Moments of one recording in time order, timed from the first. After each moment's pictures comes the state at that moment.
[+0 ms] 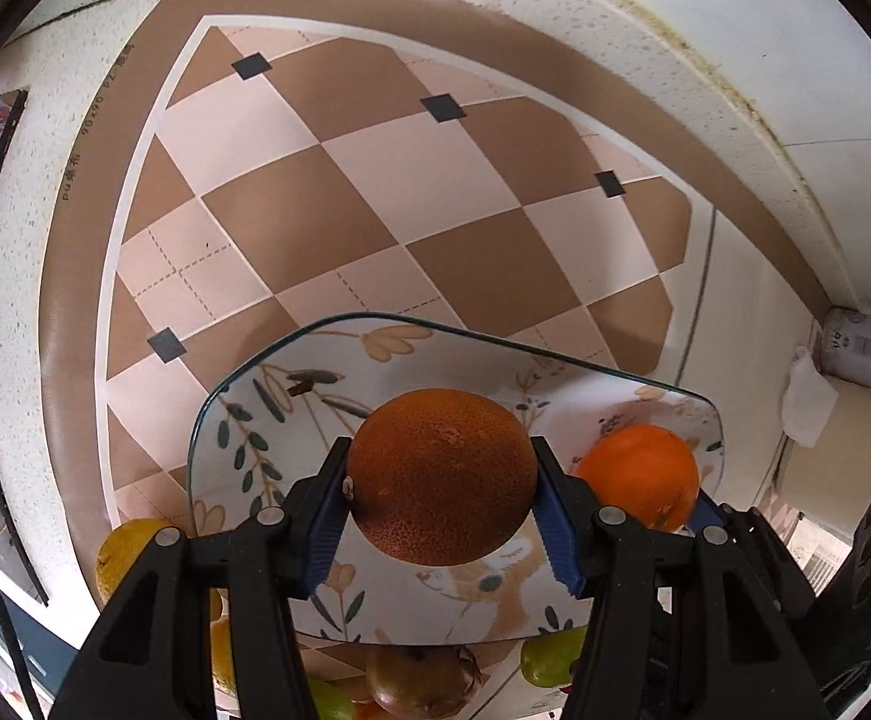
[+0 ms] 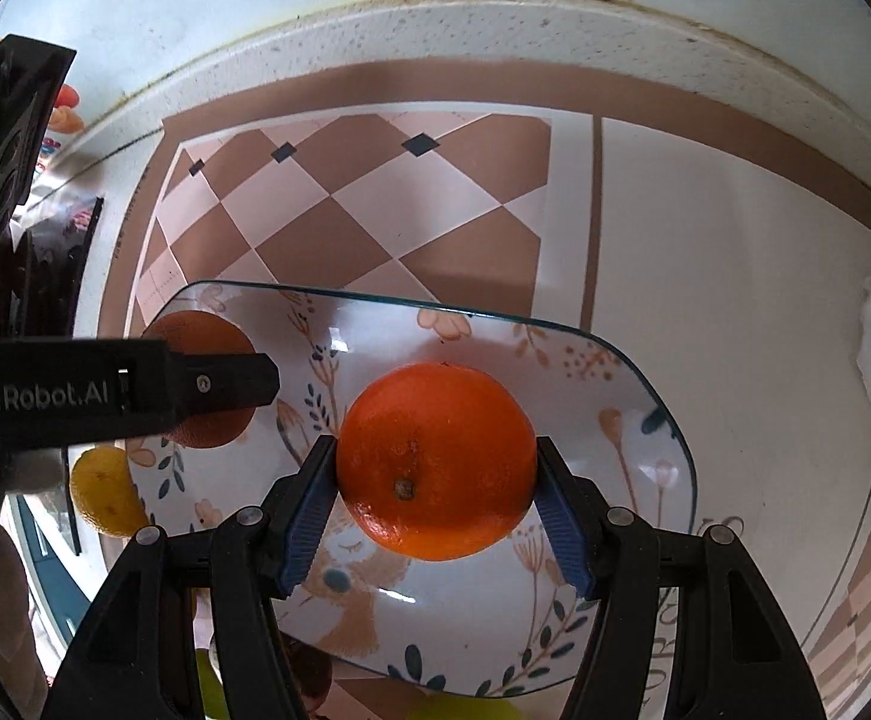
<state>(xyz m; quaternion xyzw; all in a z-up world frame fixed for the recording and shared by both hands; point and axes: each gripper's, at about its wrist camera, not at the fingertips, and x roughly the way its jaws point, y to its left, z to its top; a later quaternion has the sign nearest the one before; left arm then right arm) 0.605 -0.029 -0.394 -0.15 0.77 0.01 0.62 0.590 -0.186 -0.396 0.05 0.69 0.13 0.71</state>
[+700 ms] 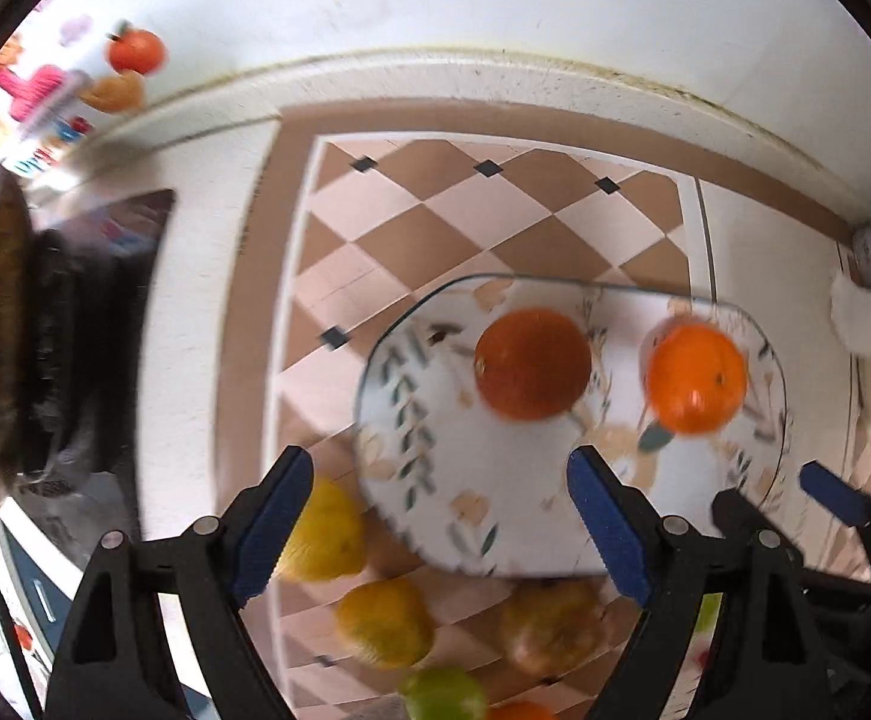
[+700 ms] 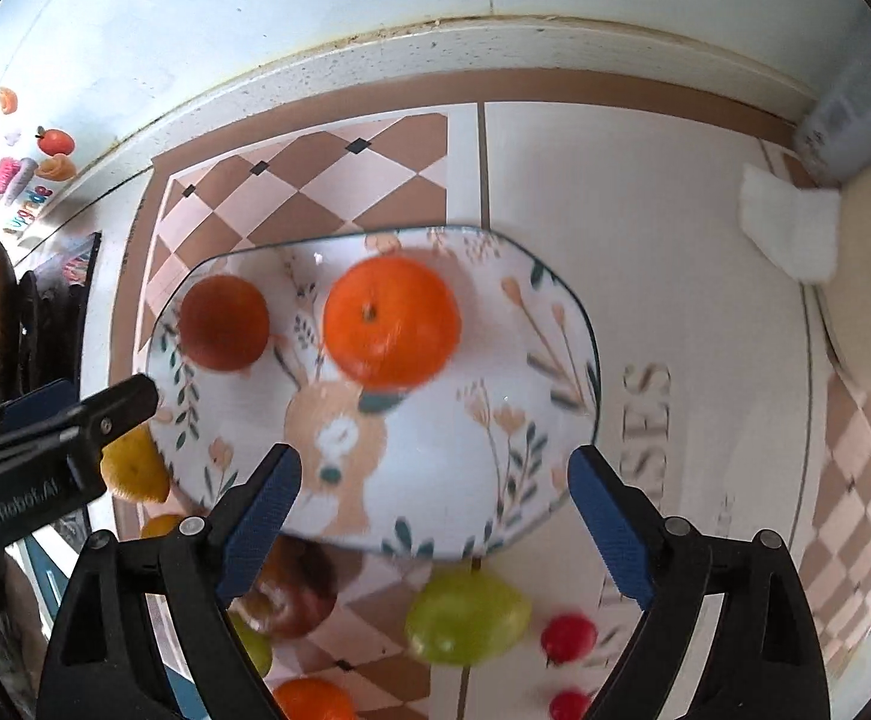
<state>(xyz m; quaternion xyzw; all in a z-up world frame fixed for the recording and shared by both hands) 0.532 -0.026 -0.313 0.03 0.67 0.04 0.74 0.514 -0.218 -0.337 0.09 0.67 0.05 0.73</state>
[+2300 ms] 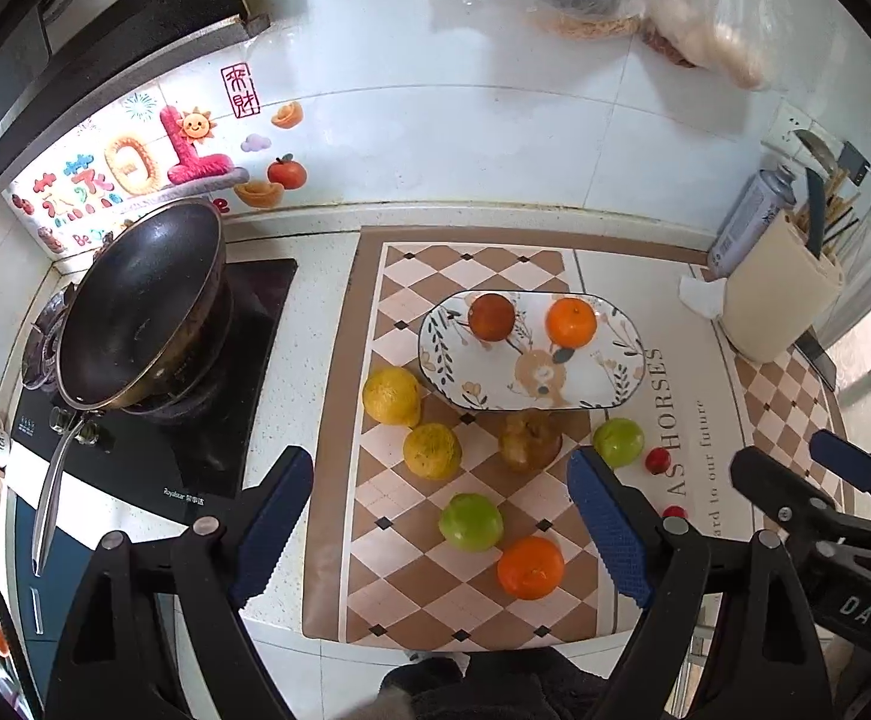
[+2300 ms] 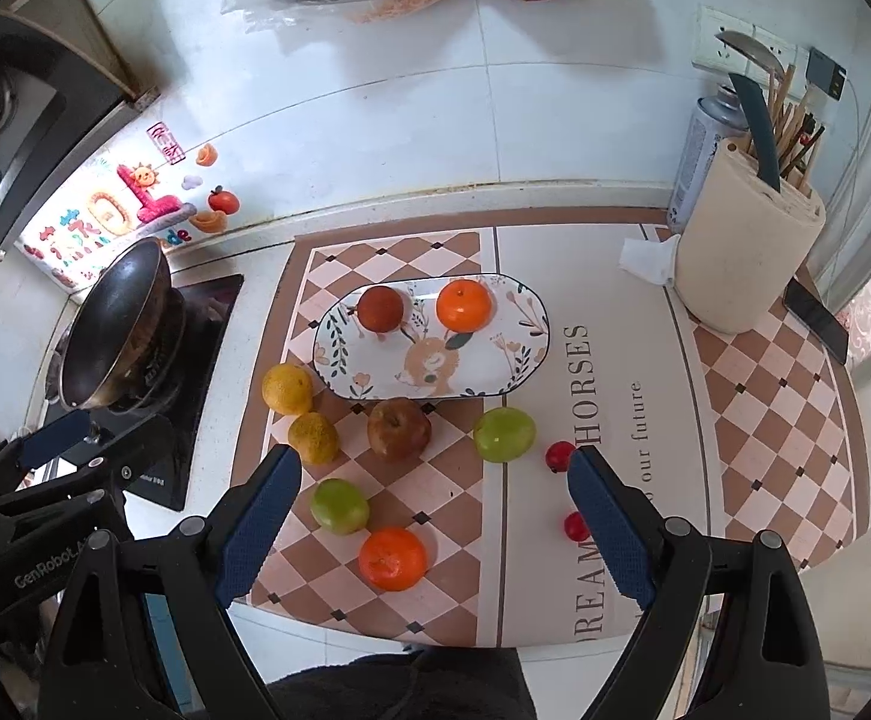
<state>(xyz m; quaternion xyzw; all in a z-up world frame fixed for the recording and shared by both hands) 0.328 -0.015 -0.135 0.02 0.52 0.00 0.85 0.309 -0.199 -0.129 0.10 0.53 0.04 0.84</state>
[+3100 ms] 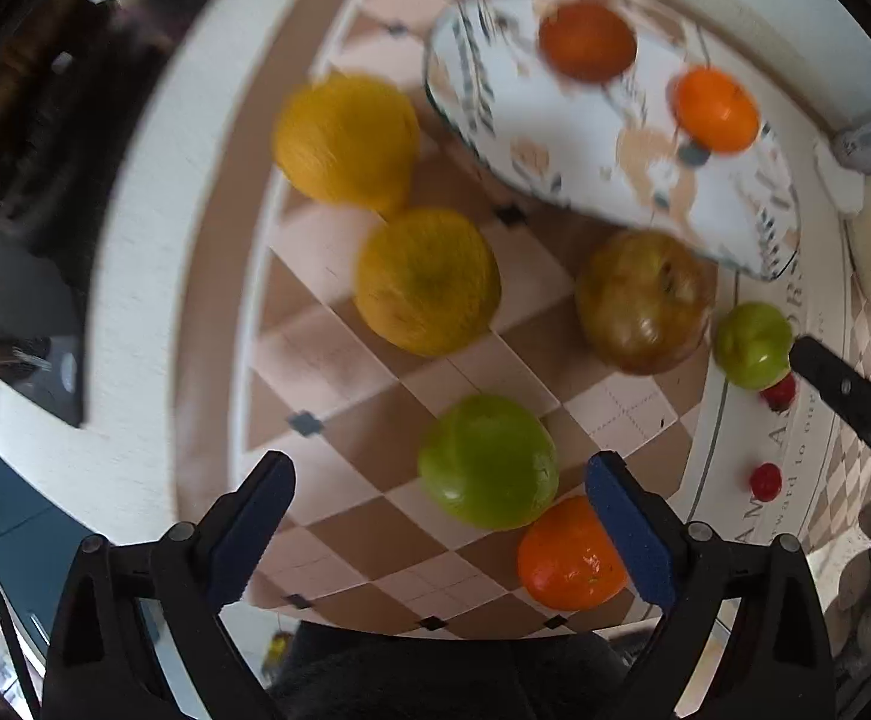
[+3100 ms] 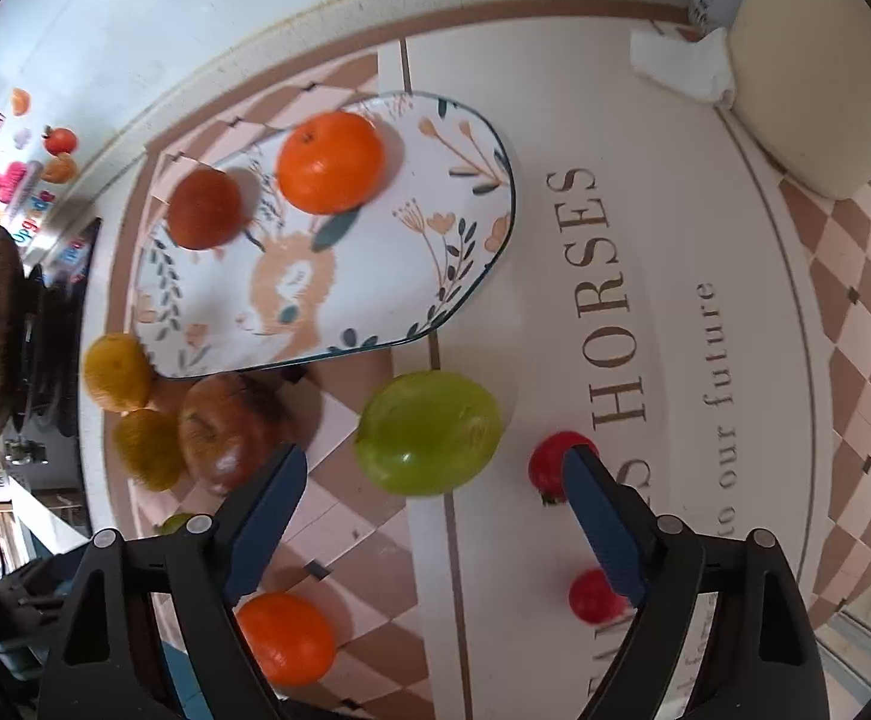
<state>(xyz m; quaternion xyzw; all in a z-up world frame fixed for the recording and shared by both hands) 0.382 -0.003 -0.356 -0.05 0.73 0.02 0.68 0.406 -0.232 -0.353 0.14 0.66 0.02 0.74</state>
